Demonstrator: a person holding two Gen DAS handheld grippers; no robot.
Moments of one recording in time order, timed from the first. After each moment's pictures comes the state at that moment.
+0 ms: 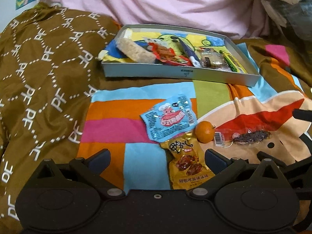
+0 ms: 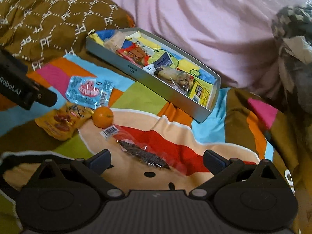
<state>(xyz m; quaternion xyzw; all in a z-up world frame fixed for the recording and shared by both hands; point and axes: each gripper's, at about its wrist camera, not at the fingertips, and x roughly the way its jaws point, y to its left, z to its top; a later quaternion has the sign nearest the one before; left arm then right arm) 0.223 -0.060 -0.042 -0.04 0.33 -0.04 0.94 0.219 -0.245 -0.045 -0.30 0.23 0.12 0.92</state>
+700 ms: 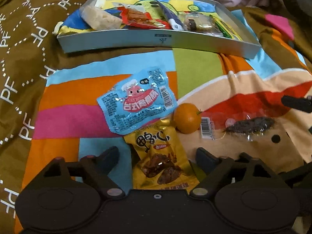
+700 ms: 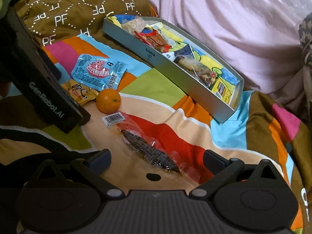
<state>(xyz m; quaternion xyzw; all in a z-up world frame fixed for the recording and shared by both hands) 0.279 -0.096 -0.075 -0.04 0.41 -0.07 0.91 0.246 -0.250 -0.071 -0.33 0.24 0.17 0.90</state>
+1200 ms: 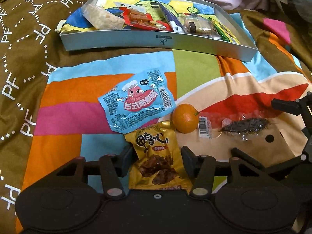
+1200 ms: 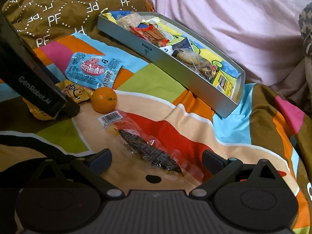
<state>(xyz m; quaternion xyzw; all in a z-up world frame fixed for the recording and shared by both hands) 0.275 -0.089 -0.071 -0.05 0.41 -0.08 0.90 0.255 -0.249 -0.075 -0.32 0.26 0.16 0.90</state>
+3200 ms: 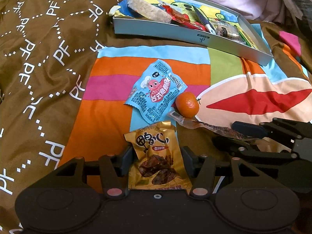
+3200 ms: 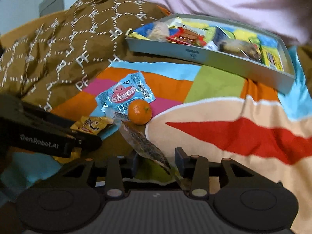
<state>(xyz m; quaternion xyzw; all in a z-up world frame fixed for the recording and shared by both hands) 0.228 -0.037 -0.073 -0.09 0.42 -0.04 0.90 0.246 -0.211 -0.071 -0.14 0.32 0.28 0.89</state>
